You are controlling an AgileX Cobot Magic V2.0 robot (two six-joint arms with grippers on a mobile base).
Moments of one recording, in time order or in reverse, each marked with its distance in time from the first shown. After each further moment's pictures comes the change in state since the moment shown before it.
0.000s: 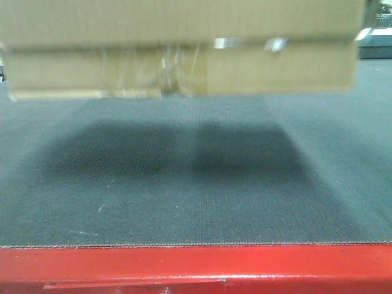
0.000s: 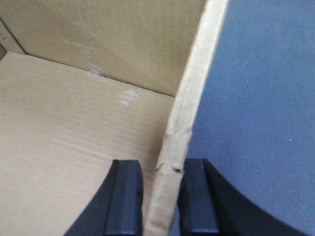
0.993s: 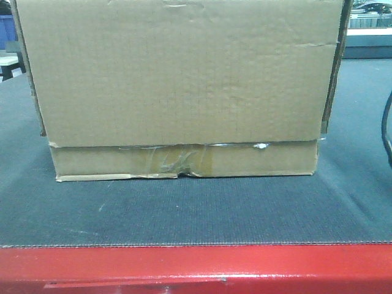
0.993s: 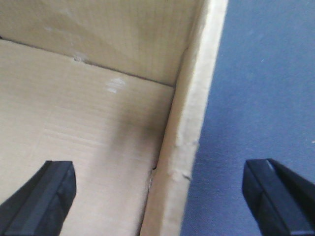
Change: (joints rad) left arm 0.012 0.131 0.007 0.060 -0.038 0.010; right arm -0.006 0.179 0.000 -0.048 -0.094 -0.009
